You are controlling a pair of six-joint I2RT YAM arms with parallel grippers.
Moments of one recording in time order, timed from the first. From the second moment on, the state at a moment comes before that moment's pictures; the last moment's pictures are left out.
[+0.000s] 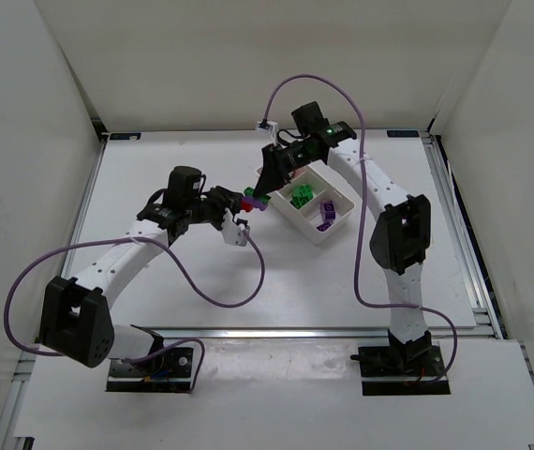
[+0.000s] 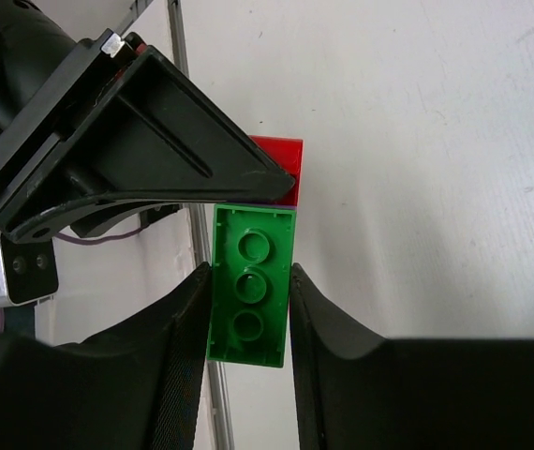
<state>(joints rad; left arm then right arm) -0.40 1.35 1.00 -0.28 0.61 1.62 0.51 2.13 2.11 -0.91 -1.06 -0.13</state>
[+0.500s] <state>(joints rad) -0.43 1.26 0.92 -0.35 0.61 1.62 0.46 2.13 2.16 -0.90 -1.06 -0.13</state>
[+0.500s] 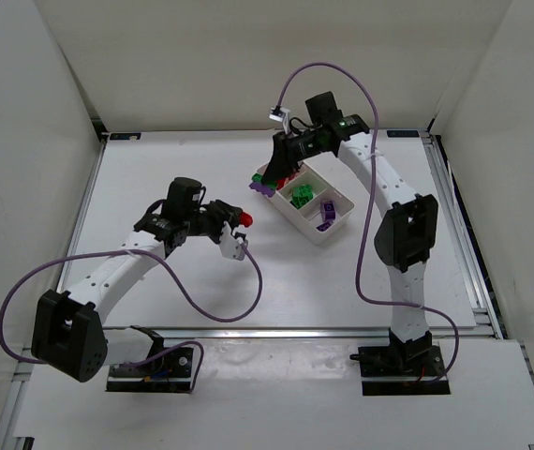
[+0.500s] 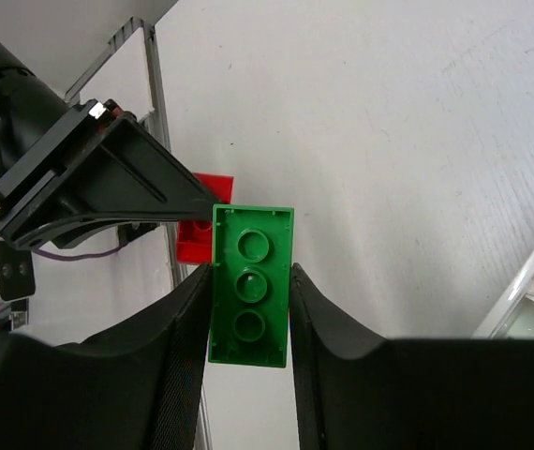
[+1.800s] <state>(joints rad) -0.43 2.18 1.98 -0.44 0.58 0.28 0.13 1.83 1.85 -0.88 -0.81 -0.15</state>
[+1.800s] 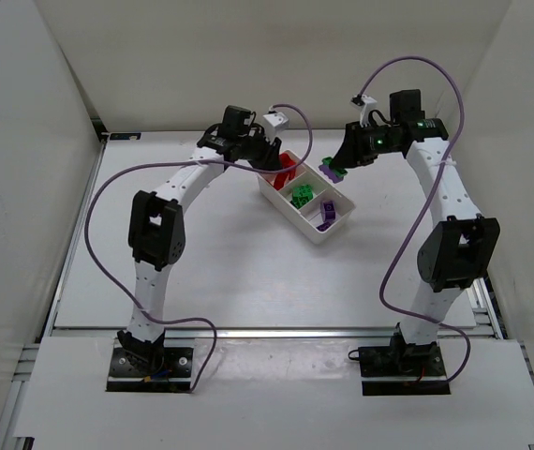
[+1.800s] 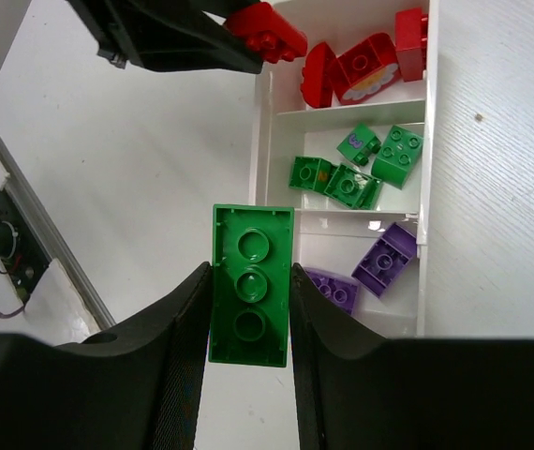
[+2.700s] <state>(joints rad) -0.23 2.27 1.92 0.02 1.06 -0.40 0.06 1.90 1.84 -0.72 -1.08 0.13</state>
